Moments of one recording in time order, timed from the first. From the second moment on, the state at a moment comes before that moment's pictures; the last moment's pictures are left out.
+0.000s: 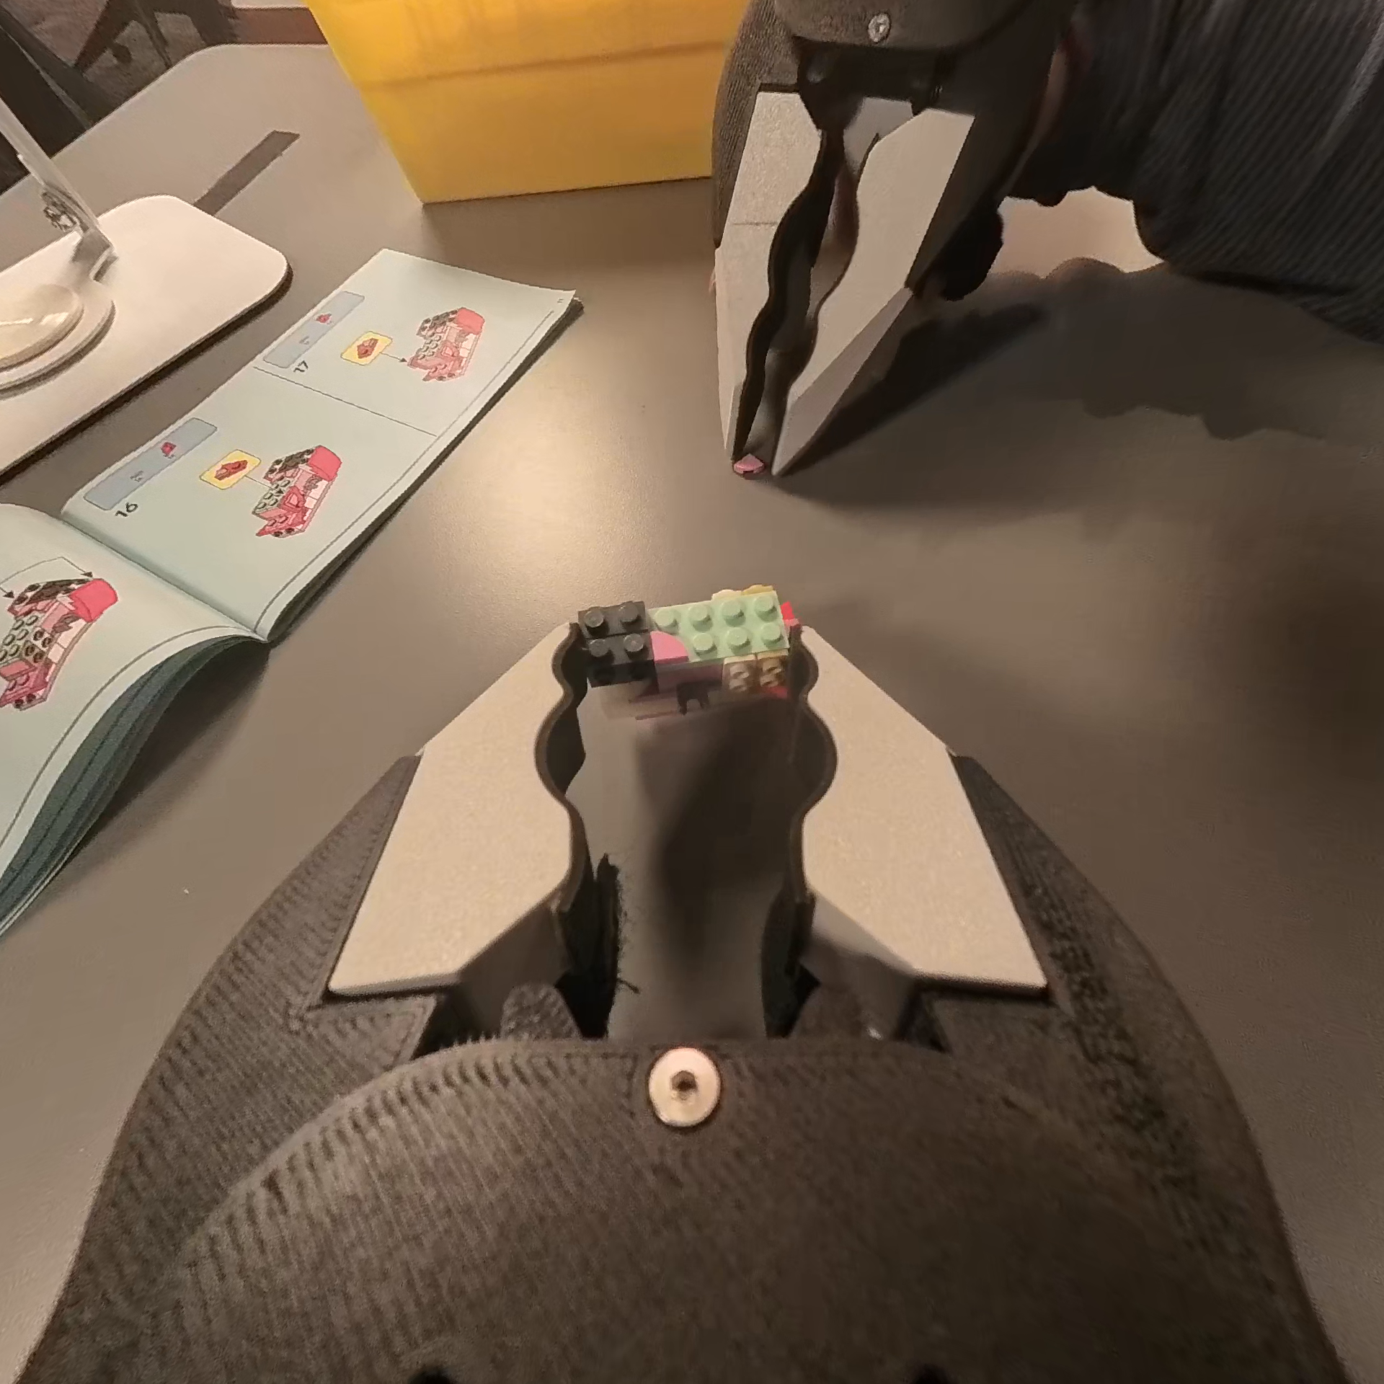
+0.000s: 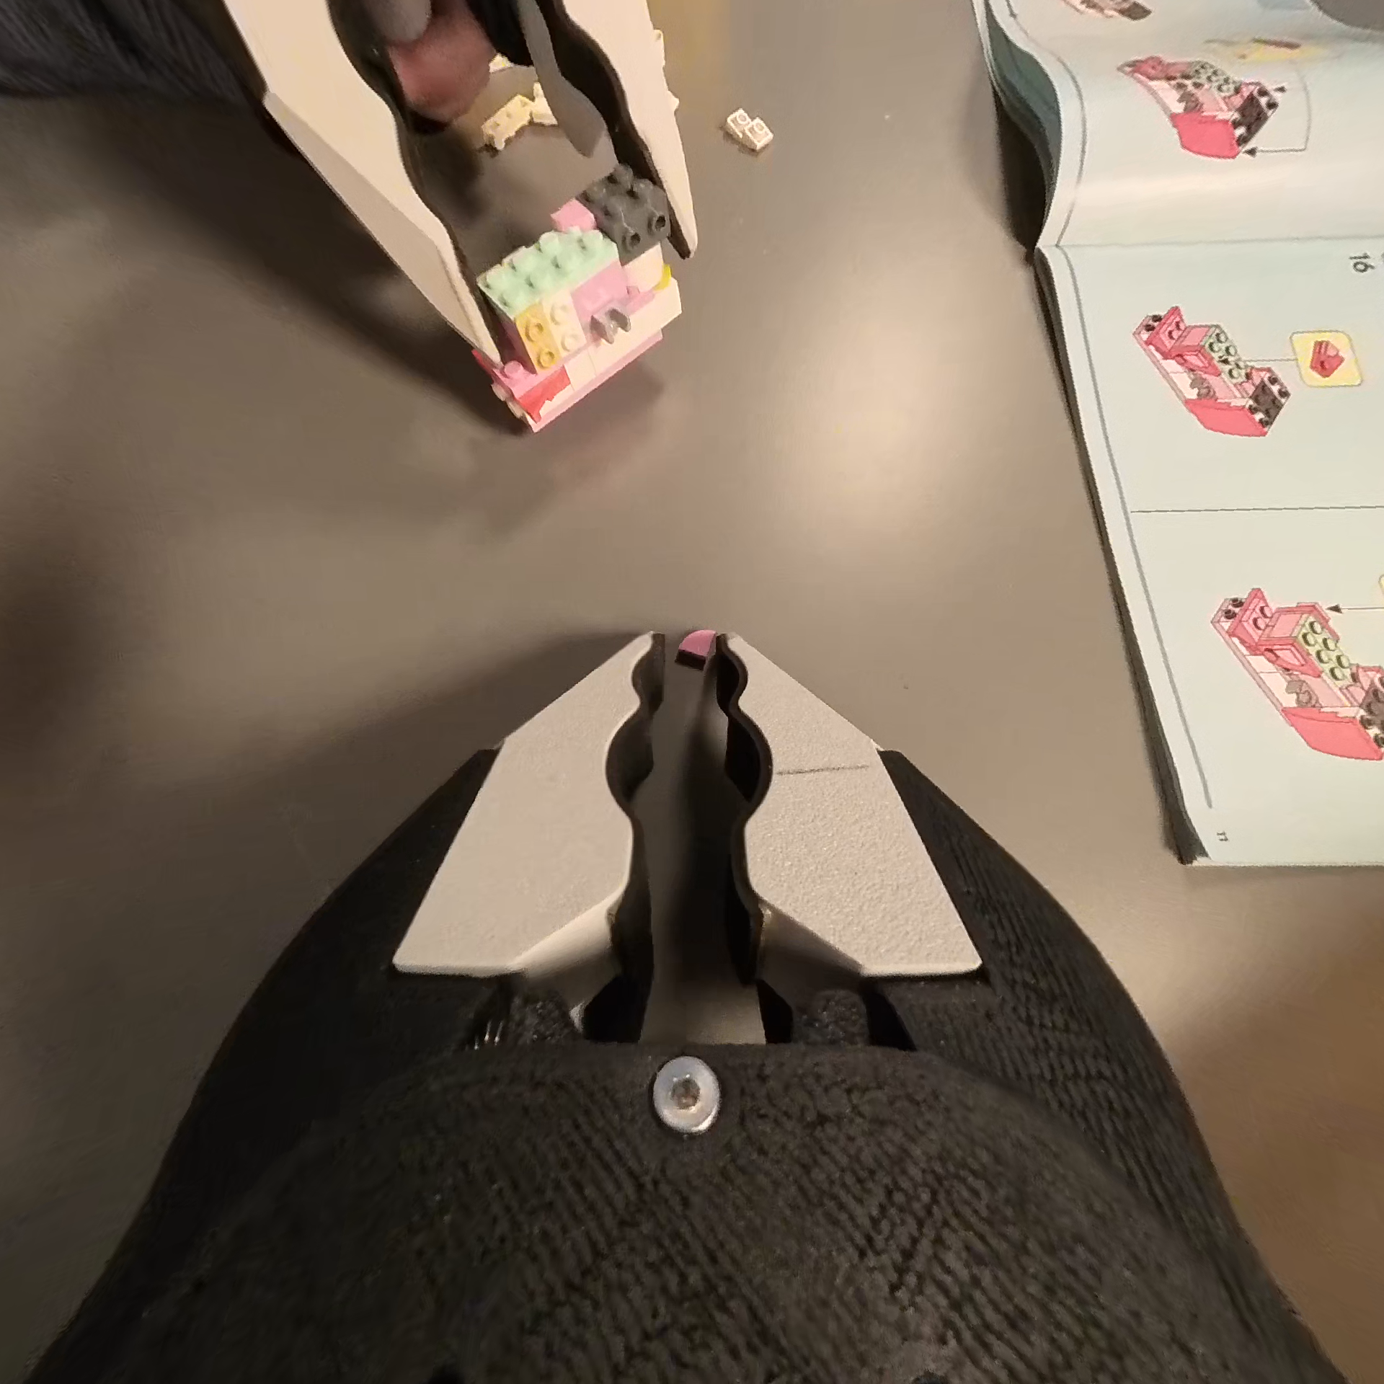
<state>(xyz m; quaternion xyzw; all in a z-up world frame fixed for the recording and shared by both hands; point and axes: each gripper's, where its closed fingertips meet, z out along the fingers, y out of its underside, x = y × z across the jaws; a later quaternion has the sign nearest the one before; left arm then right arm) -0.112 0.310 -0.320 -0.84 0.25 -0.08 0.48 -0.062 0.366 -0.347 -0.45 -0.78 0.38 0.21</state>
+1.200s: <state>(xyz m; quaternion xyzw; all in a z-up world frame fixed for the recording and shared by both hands) -0.064 0.288 -0.320 -0.81 0.34 -0.15 0.45 -0.076 0.278 -0.302 -0.30 -0.83 0.42 0.23</state>
